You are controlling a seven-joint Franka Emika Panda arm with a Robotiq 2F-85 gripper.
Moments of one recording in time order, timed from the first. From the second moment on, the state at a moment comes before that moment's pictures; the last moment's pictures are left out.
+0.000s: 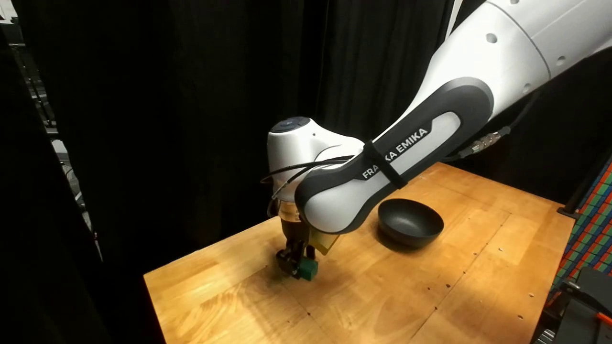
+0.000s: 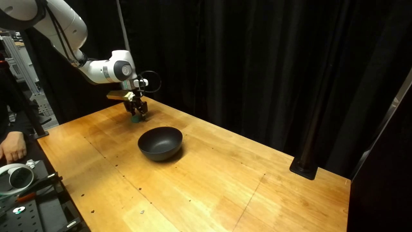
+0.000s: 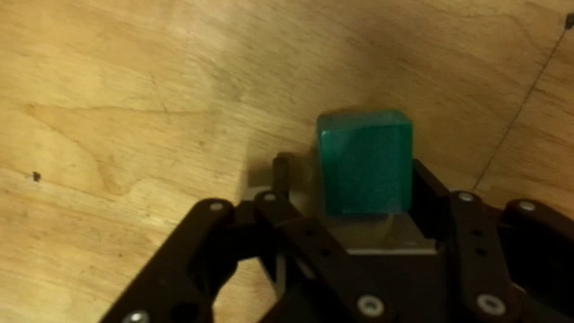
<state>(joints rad) 0.46 0.86 0.06 -1.54 -0.22 2.34 0.29</state>
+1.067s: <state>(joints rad) 0.39 0.59 -0.08 -1.62 -0.33 1.97 0.48</state>
